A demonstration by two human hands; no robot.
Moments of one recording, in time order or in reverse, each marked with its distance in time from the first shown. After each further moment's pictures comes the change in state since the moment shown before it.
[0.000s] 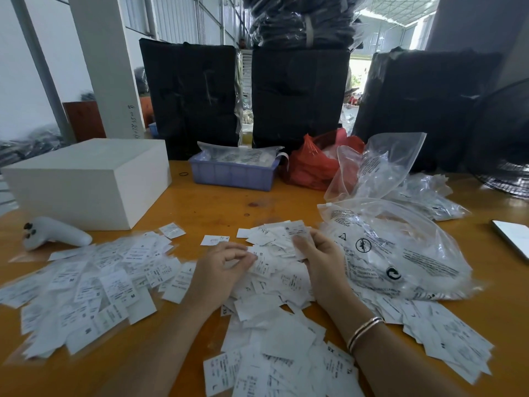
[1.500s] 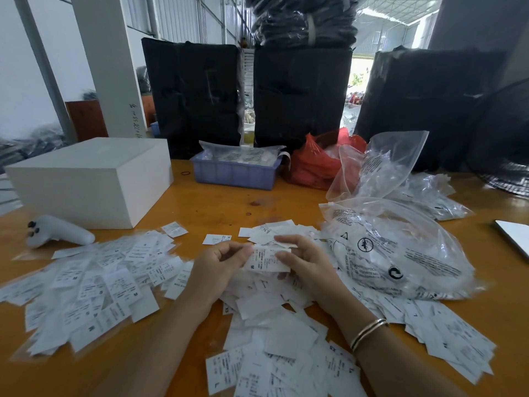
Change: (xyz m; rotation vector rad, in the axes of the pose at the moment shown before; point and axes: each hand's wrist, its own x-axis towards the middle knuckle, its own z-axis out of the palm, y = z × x) left_hand -0.005 0.011 -0.009 -0.328 -0.024 -0.272; right_hand -0.008 -0.004 0.003 -0.141 -0.359 0.073
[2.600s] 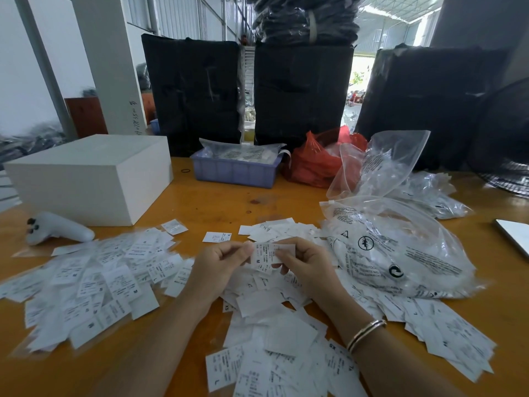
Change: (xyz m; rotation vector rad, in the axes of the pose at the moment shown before) left_hand -0.002 0.002 0.002 -0.009 -0.009 -0.025; right_hand 0.000 0.000 0.005 -0.174 0.113 -0.136
